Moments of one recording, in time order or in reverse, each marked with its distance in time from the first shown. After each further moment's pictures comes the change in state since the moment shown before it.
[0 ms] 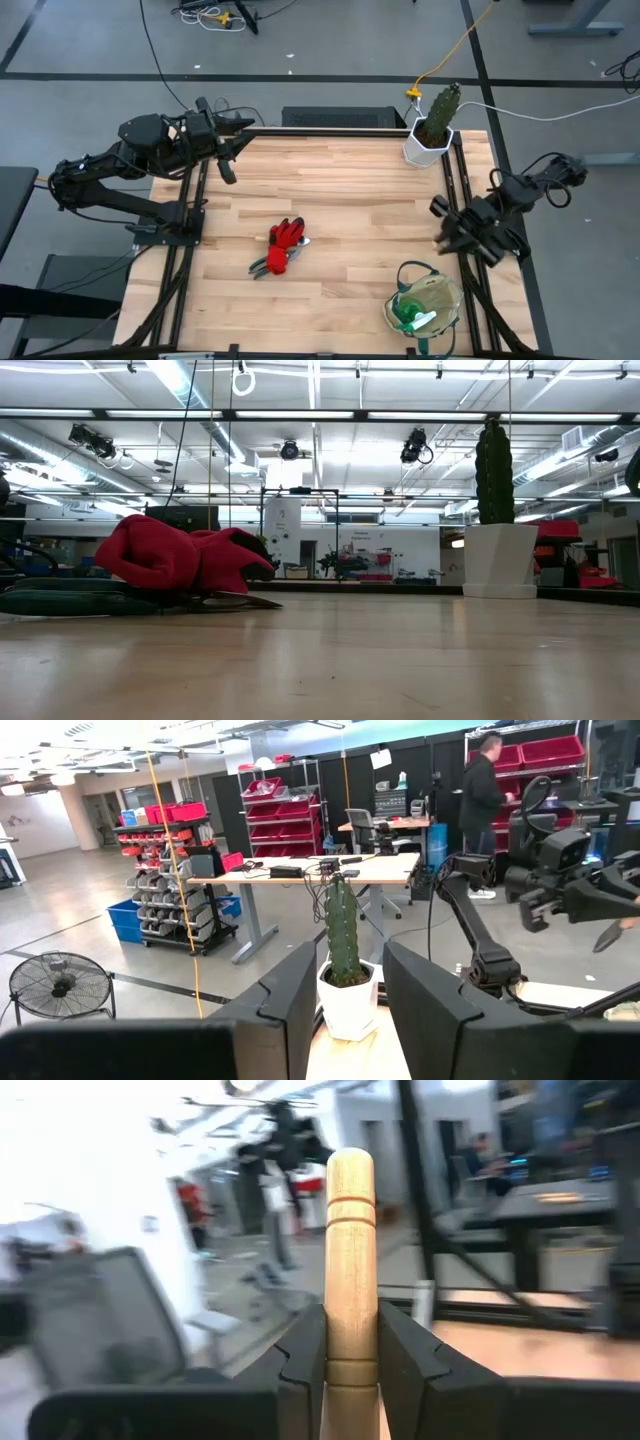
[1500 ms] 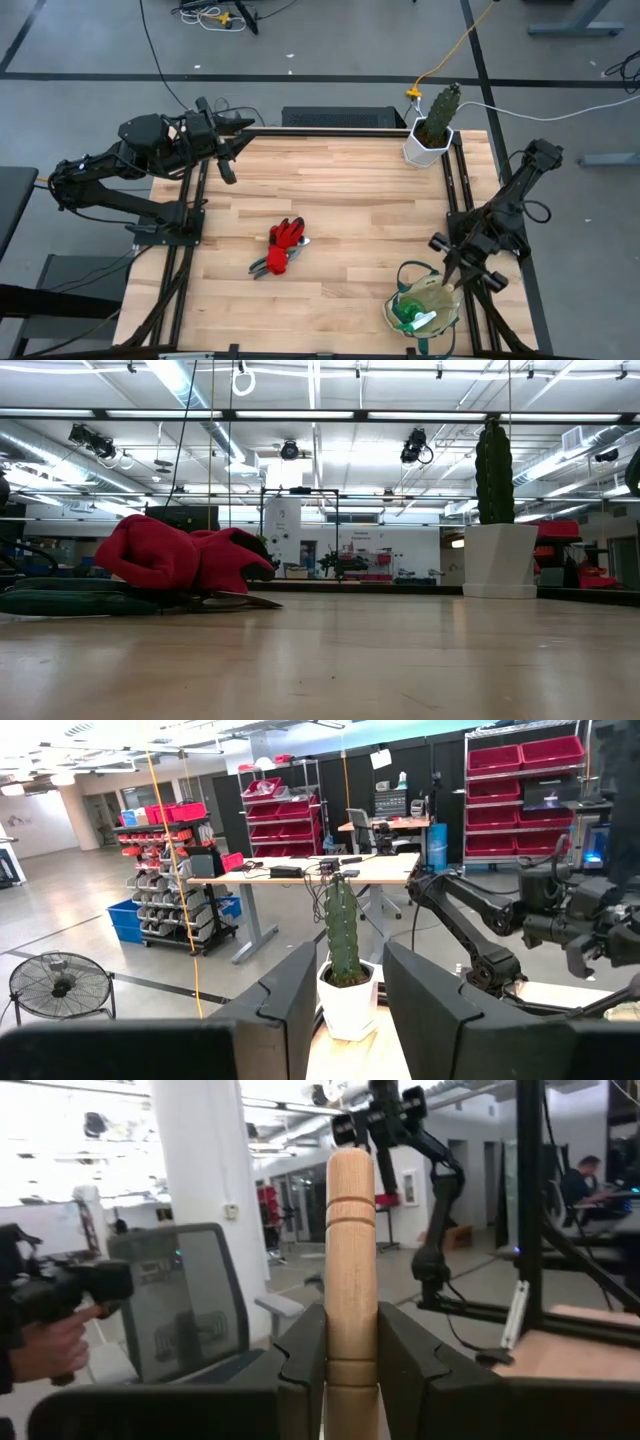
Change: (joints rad) left arm 0.000 0.000 0.000 0.000 0.000 0.000; right arm 0.337 -0.015 -0.380 0.454 0.118 -0.101
